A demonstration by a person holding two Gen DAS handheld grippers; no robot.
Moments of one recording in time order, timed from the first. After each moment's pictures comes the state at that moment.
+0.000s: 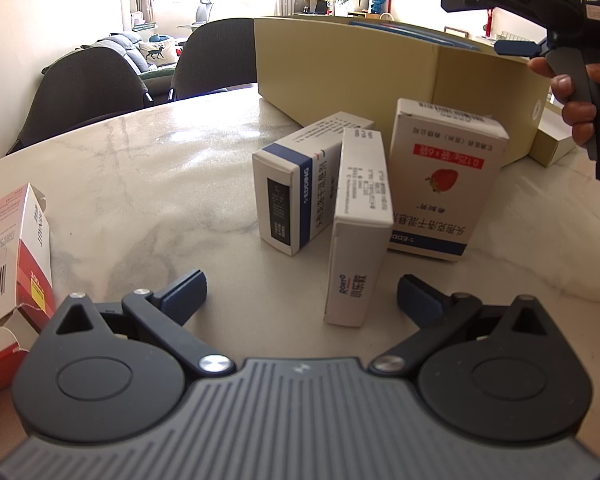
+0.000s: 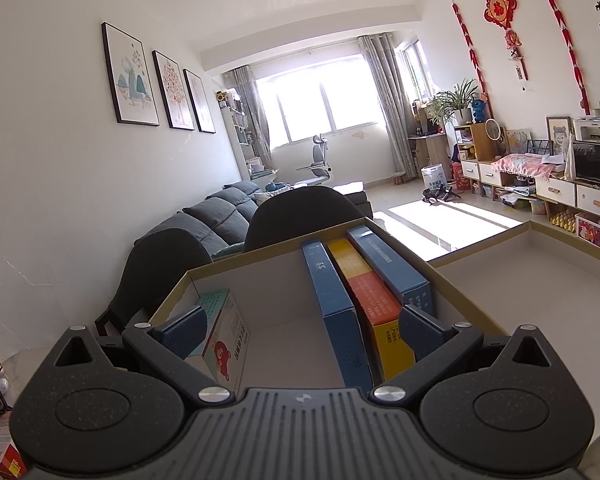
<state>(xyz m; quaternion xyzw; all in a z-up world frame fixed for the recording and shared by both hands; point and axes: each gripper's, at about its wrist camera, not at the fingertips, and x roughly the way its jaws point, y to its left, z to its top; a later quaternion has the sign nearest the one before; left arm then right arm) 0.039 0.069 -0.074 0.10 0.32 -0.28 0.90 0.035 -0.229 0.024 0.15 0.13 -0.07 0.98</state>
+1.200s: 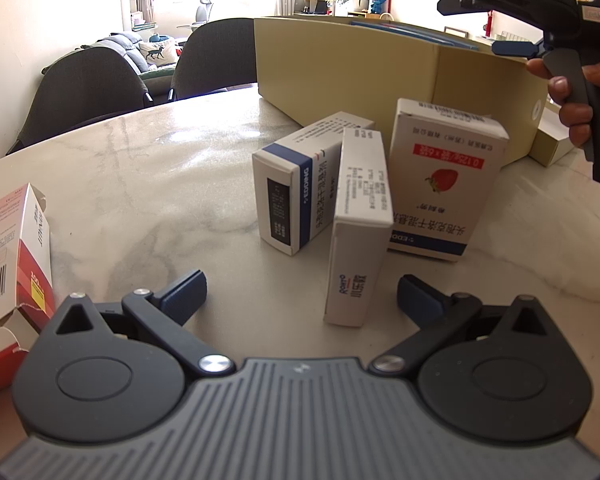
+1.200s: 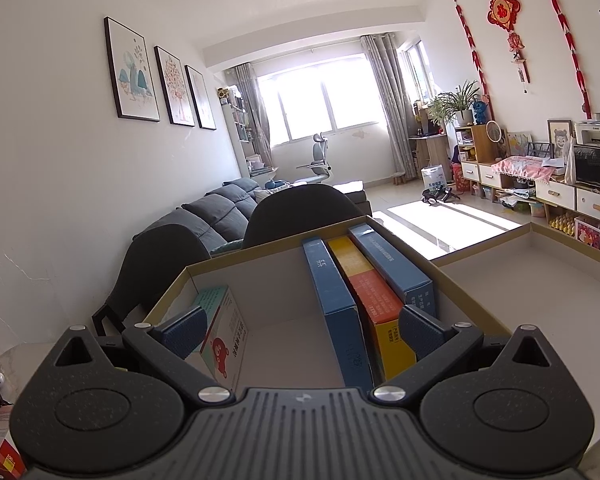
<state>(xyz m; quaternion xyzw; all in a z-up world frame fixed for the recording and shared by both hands) 0.039 0.068 -0.074 0.10 0.32 -0.28 0.90 0.043 -0.226 0.015 0.14 0.14 -0.07 0.98</state>
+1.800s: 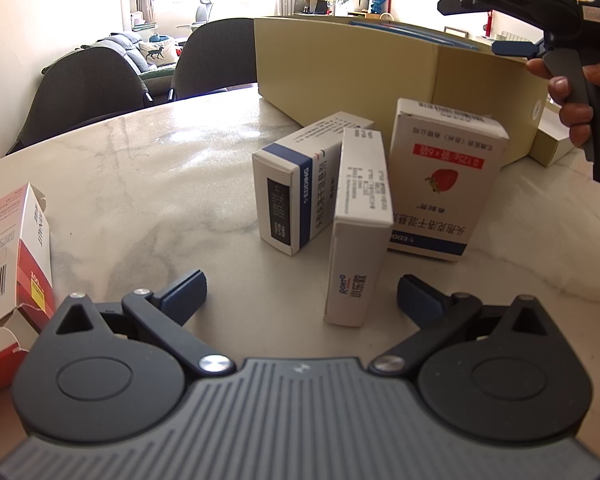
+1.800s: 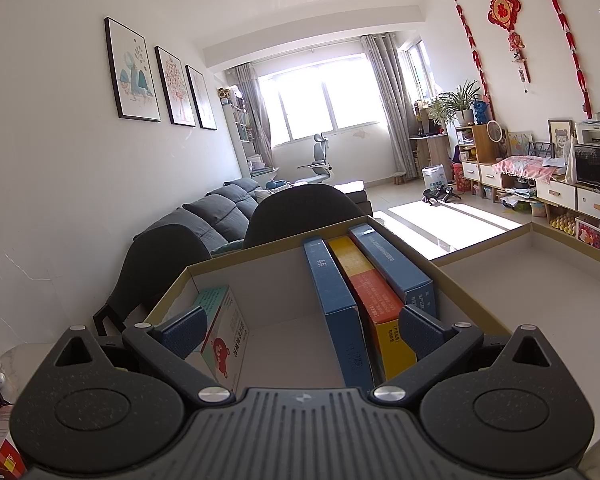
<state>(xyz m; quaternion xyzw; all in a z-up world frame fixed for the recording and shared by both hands) 0.039 0.068 -0.074 0.10 0.32 -0.28 0.90 0.042 -0.228 0.014 0.14 0.14 -0.07 0.98</state>
